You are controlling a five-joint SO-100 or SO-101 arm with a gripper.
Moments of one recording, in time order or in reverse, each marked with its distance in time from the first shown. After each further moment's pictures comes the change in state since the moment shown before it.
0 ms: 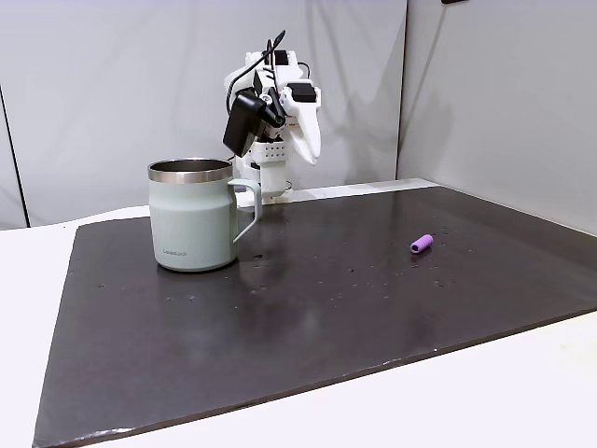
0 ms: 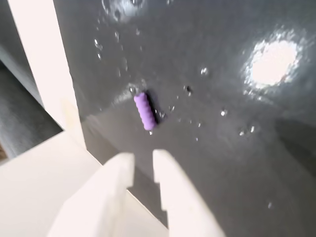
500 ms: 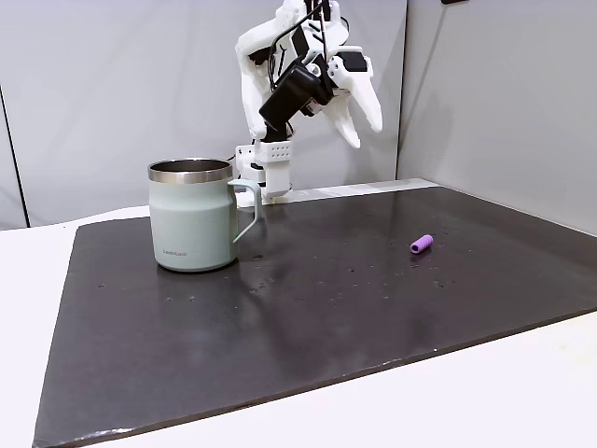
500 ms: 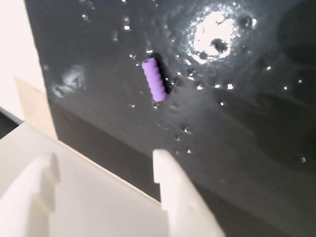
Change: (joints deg) arm -8.8 -43.0 -43.7 14.8 3.9
